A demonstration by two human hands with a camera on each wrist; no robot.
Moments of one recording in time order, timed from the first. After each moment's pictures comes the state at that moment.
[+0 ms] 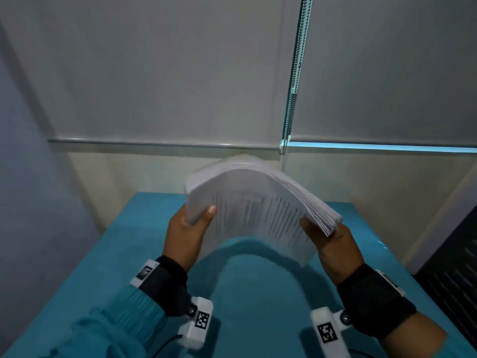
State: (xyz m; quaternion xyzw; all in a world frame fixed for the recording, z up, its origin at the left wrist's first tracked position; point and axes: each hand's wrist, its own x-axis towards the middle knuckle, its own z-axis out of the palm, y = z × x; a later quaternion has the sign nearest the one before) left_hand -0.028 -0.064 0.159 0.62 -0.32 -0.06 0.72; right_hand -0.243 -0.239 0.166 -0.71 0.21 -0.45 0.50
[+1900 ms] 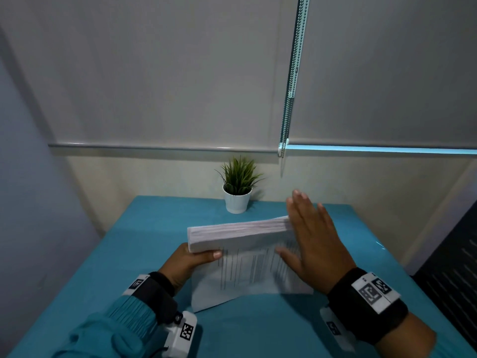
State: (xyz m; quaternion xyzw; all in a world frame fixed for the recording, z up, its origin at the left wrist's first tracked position) left_hand -0.006 -0.049 0.107 0.56 -0.34 -0.37 0.66; right_hand -0.241 -0.227 0.166 -0.95 0.19 -0.21 -0.10
